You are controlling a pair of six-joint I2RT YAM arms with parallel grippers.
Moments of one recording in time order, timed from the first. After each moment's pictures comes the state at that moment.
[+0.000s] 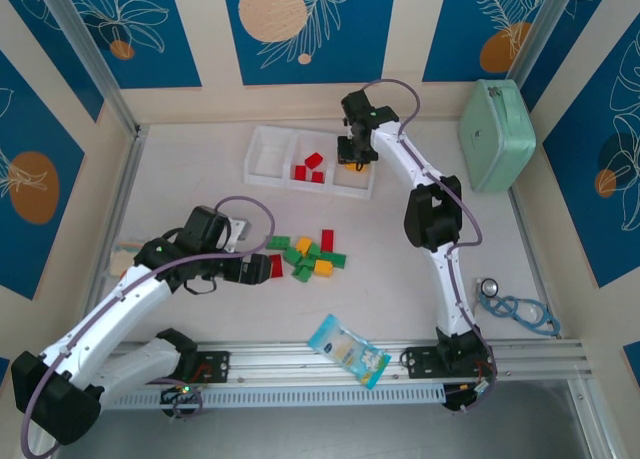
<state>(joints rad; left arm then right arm) -0.52 0.95 0.83 -0.90 0.24 -0.33 0.38 2.39 2.32 -1.09 -0.01 0.30</state>
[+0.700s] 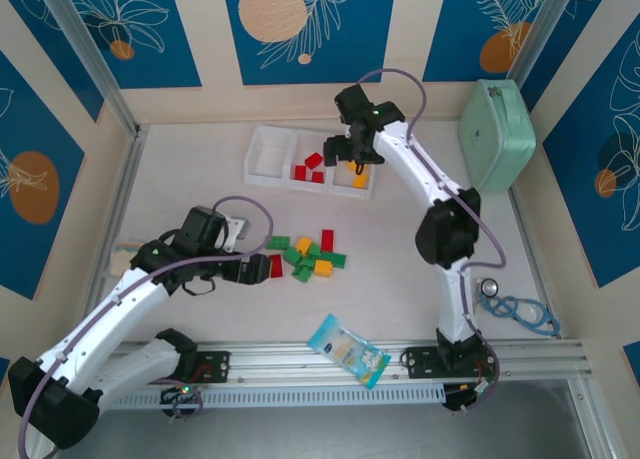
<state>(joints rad) -0.52 0.92 0.83 -0.89 0.23 -0.31 0.47 2.07 2.12 -1.18 0.07 0.35</state>
